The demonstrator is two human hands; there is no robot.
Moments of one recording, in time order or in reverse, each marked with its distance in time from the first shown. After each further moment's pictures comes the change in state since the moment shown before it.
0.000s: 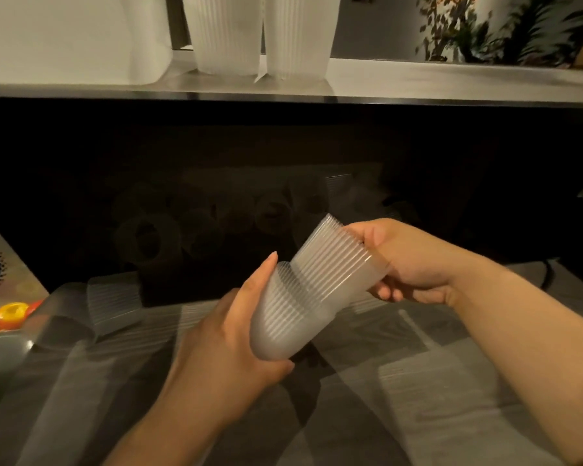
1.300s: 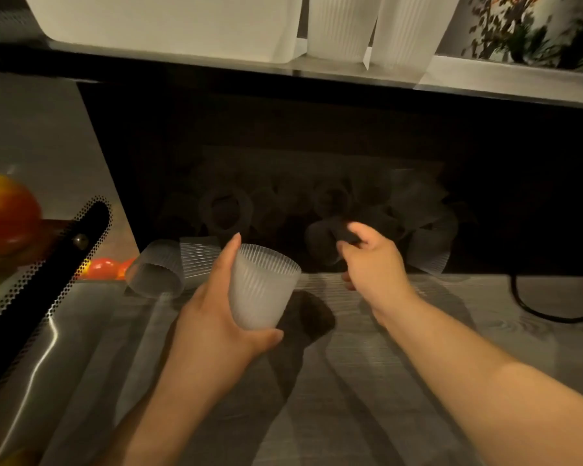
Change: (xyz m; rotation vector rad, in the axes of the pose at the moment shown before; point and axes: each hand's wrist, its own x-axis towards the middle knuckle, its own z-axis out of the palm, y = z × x) left_hand -0.044 -0.069 -0.043 -0.195 0.294 -0.186; right_hand 0.070 0.023 0.122 -0.016 0.593 -0.112
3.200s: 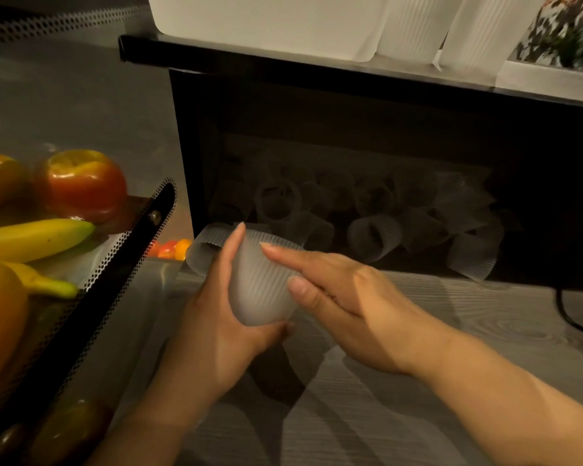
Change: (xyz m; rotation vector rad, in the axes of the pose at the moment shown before) left_hand -0.022 -0.039 -0.043 -0.249 0.022 0.133; right_hand -0.083 -0.055 0.029 -0.475 -0.580 -0.783
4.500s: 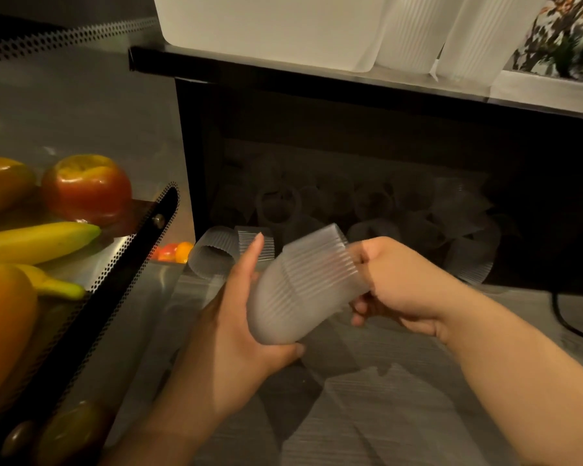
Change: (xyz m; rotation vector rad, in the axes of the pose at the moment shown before) left_hand -0.010 0.010 0.004 0.086 -0.079 -0.042; right_hand 0.008 0.008 -0.030 0.758 -0.058 0.699
